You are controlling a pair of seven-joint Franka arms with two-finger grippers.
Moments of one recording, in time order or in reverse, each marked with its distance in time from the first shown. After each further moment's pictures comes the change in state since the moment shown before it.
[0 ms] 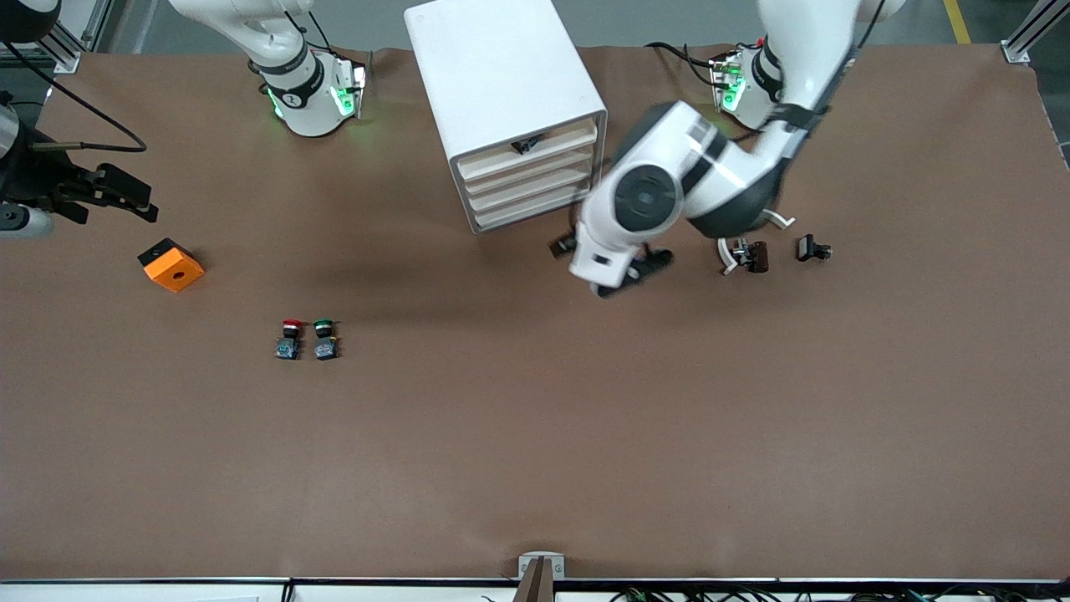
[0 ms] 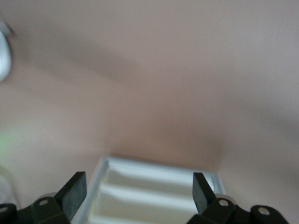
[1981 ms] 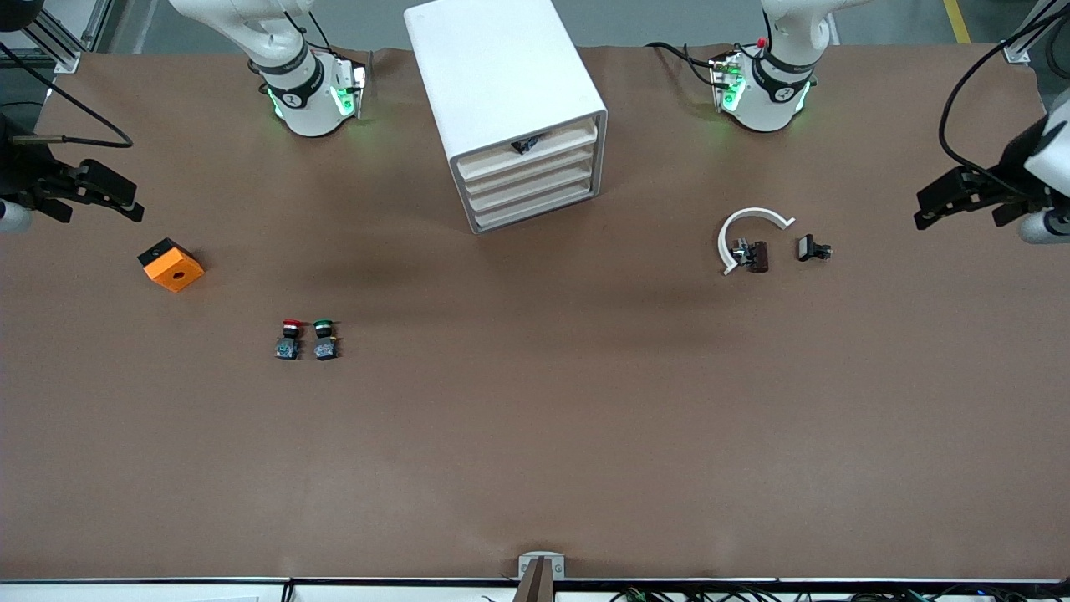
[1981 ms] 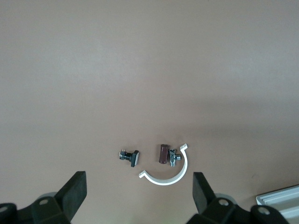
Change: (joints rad) left arm 0.543 -0.471 0.059 -0.028 0.115 -0.240 1.055; right arm -0.012 0.000 -0.005 0.029 -0.007 -0.002 -0.002
